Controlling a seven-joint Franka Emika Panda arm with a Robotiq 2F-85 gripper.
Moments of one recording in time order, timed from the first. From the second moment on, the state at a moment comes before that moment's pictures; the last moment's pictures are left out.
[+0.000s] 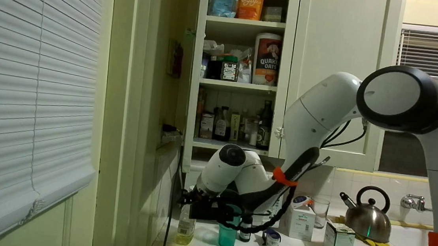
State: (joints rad) arm 0.18 0.21 0.19 -2.15 -1.41 2.92 1.77
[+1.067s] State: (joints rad) arm -0.04 0.05 0.60 -2.59 -0.34 2.81 0.63
